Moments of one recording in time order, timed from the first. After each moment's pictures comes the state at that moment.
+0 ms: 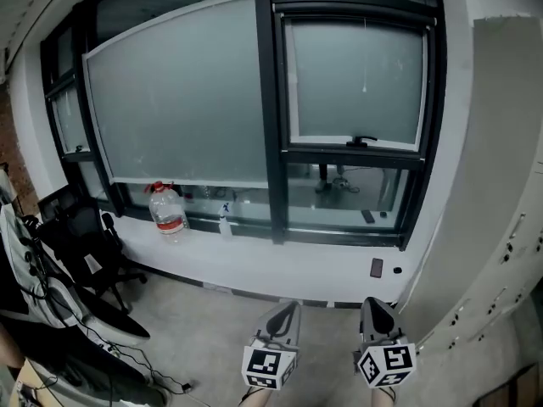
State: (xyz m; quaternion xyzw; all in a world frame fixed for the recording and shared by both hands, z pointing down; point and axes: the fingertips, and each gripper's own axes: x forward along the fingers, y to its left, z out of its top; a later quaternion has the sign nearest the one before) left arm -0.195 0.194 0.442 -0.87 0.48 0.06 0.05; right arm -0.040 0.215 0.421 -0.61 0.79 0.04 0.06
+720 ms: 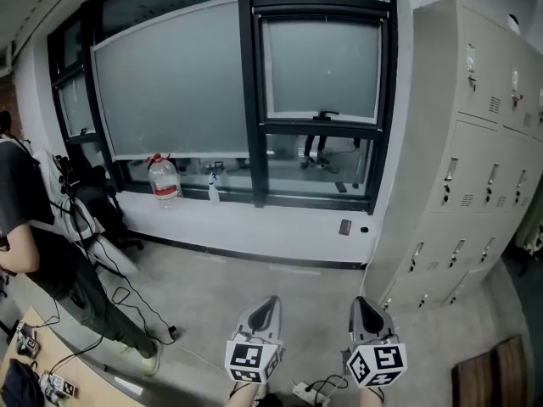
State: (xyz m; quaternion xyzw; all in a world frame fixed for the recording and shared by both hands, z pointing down) left arm -0.149 0.511 0.497 -0.86 0.50 0.06 0.03; right arm 0.028 0.547 0.475 -0.62 0.78 0.02 0.06
